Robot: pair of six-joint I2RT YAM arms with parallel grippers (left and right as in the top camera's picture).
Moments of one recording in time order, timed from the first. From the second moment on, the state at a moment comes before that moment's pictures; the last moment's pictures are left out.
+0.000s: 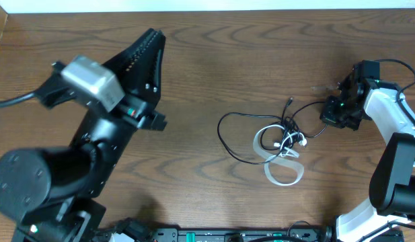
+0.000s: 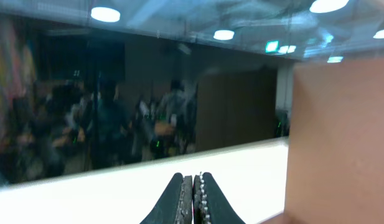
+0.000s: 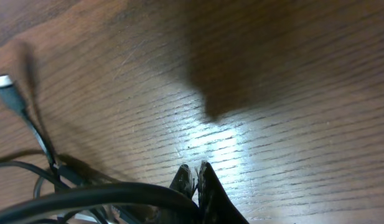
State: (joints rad) left arm -0.52 0.92 1.43 -0.19 0.04 -0.06; right arm -0.17 1.81 1.16 -0.80 -0.18 0.24
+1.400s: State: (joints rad) left arm -0.72 1.85 1.43 -0.69 0.60 0.01; right arm -0.17 1.55 1.28 -0.90 -0.33 0.09
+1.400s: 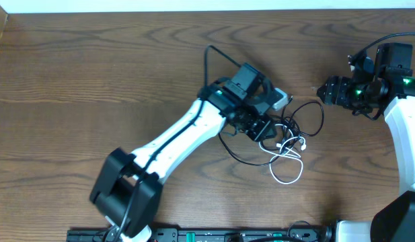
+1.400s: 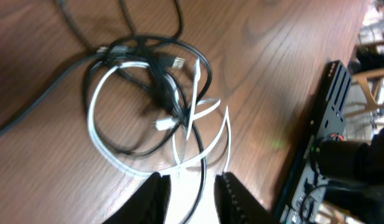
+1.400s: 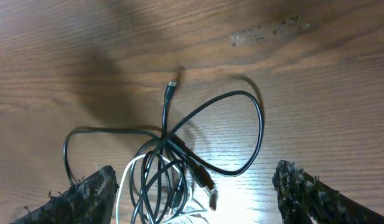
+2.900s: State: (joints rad) left arm -0.79 2.06 1.43 -0.34 0.55 -0.28; right arm -0.17 1.55 1.28 -0.91 -0.33 0.09
